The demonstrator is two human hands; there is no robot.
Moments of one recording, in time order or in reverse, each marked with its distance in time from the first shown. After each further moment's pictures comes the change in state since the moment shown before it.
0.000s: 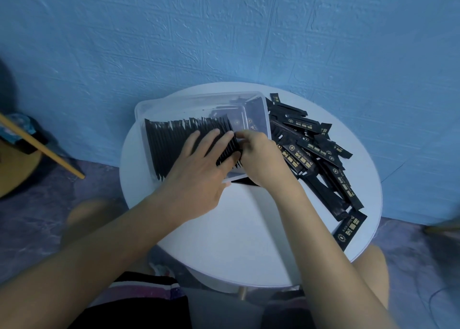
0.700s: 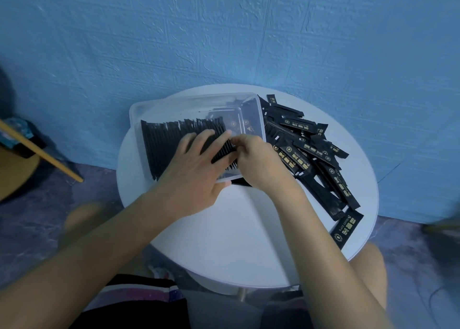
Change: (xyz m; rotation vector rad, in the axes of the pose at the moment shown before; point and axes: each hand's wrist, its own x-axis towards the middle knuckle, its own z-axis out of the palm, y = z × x) left_hand 0.006 -0.007 0.003 -0.006 -0.009 0.011; right_hand 0.001 0.008 0.002 -0.023 -0.035 -0.018
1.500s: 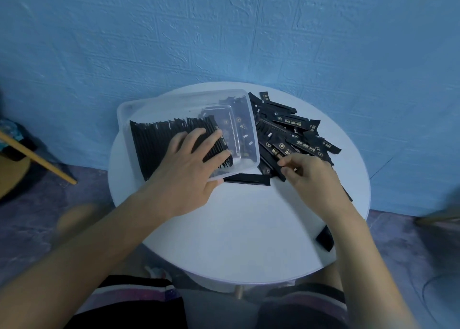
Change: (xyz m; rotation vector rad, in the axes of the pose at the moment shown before) left_hand -0.001 -0.001 0.000 0.001 -0.076 -0.010; right_hand -0.043 0.095 -0.045 -0.085 0.170 0.061
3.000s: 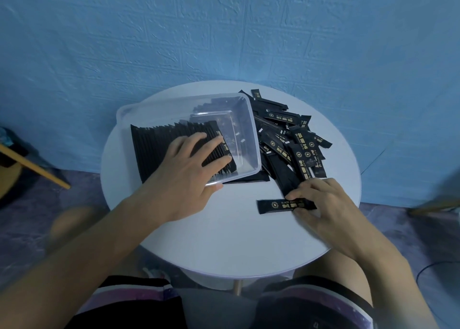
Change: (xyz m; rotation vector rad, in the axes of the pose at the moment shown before) left_hand -0.005 0.010 -0.008 -0.049 -0.031 0.084; right_hand -0.062 0.051 -0.015 -0.184 -0.096 -0.256
